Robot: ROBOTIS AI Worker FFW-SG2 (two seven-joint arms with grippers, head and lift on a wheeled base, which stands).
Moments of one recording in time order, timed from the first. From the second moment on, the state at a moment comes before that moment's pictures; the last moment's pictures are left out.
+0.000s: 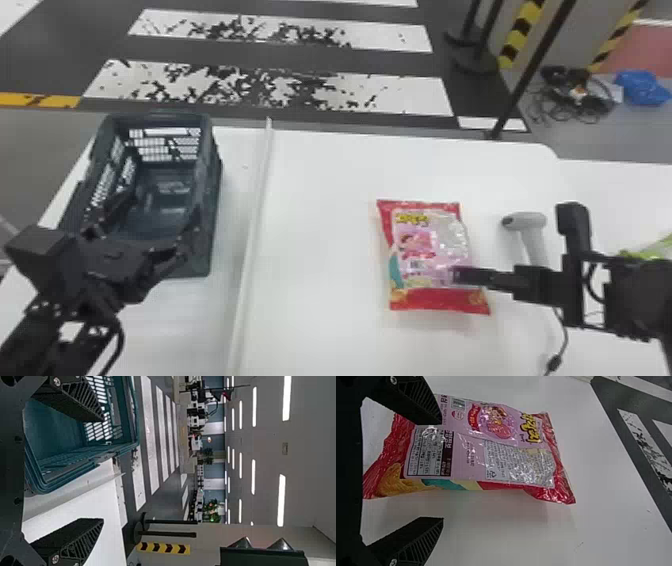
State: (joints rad) left arm 0.54 0.20 0.08 -2.03 0.13 0.05 -0.21; right arm 0.08 -0.27 -0.27 -1.78 -0.27 1.34 0.63
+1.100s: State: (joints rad) left arm 0.54 0.20 0.08 -2.04 0.14 0.05 -0.21; right arm 0.07 -0.28 -0.47 -1.81 -0.45 1.47 0.72
